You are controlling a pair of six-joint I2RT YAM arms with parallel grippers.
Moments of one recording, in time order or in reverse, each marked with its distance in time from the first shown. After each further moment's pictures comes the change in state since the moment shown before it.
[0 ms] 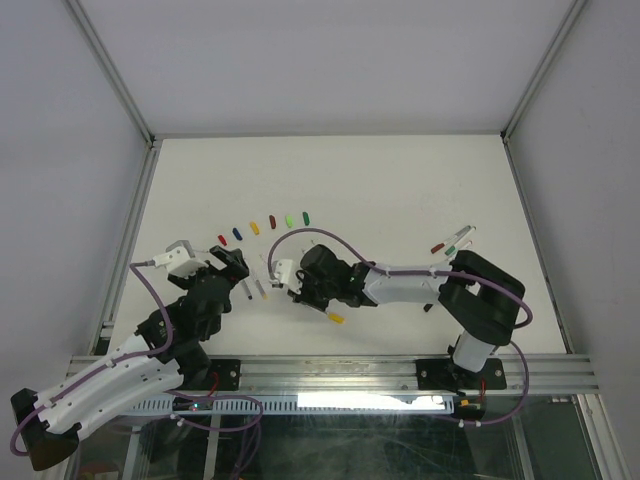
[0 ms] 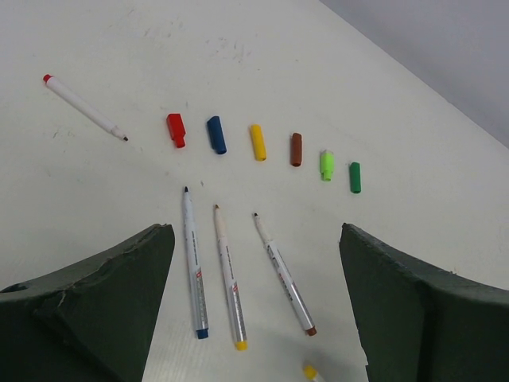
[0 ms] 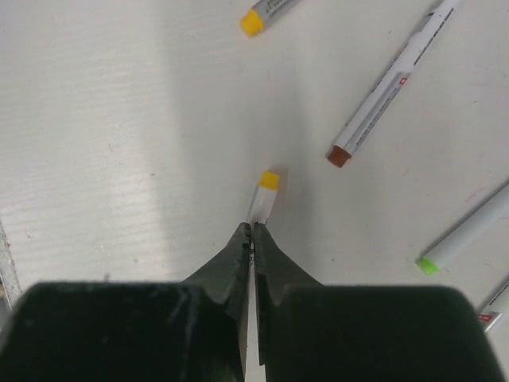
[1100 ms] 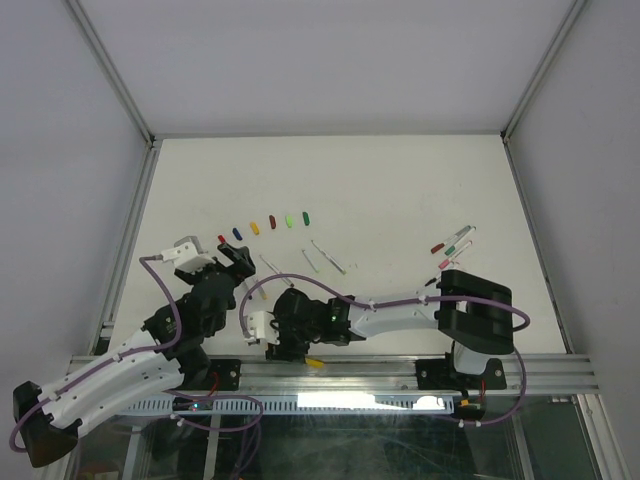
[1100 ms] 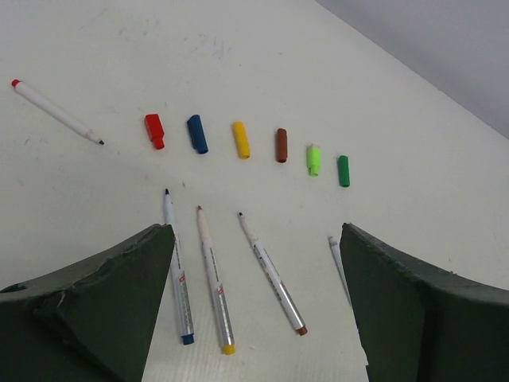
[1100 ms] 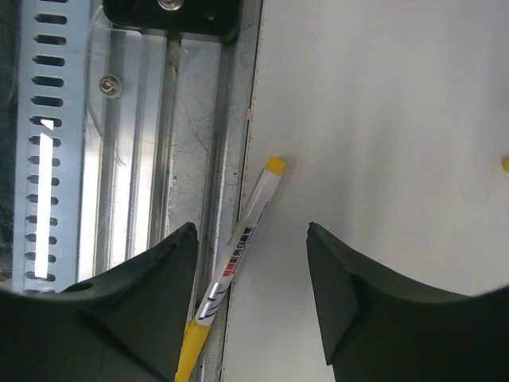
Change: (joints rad) left arm 0.000 0.079 -0.005 0.126 0.049 0.069; right arm 0.280 0.005 0.053 -0.032 -0.061 0.023
